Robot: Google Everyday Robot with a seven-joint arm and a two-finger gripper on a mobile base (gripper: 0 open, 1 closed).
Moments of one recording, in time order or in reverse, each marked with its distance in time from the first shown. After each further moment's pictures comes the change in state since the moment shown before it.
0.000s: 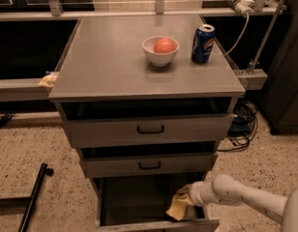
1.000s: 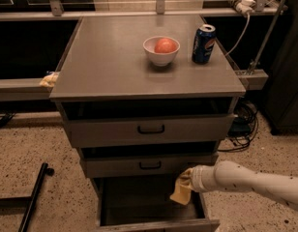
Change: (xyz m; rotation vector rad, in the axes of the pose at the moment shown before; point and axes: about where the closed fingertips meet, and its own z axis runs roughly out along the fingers) arm -0.095 -0.019 -0.108 0.130 0.102 -0.186
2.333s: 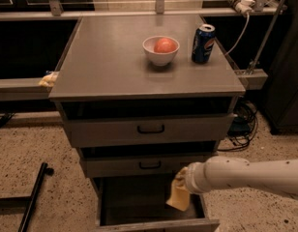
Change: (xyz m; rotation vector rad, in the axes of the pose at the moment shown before) arm -0.060 0.017 -0.065 -0.033 0.123 0.042
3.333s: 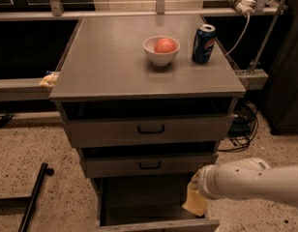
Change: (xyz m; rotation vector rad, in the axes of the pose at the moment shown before) arm 0.023 0.010 -0.066 0.055 0.157 0.040
